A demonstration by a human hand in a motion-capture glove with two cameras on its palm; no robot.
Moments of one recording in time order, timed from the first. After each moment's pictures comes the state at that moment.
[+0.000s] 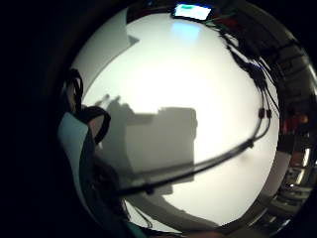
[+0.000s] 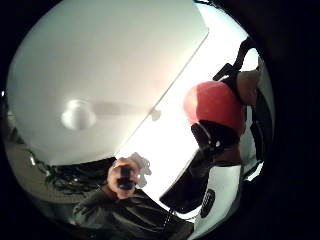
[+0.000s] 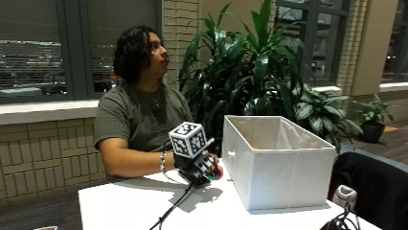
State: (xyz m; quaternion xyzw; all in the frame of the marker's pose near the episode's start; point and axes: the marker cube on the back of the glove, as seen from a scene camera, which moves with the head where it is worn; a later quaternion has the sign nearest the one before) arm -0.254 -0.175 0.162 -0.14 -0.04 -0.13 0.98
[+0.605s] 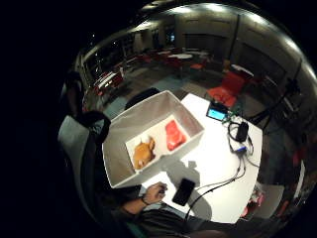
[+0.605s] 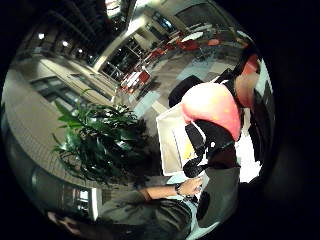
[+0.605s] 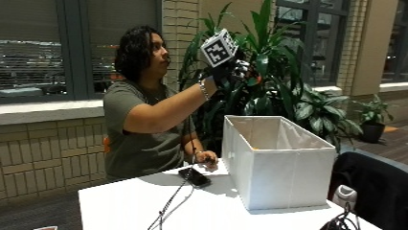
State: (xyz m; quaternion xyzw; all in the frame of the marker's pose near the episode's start) arm -0.493 -0.227 -0.091 0.01 -0.18 -0.27 0.95
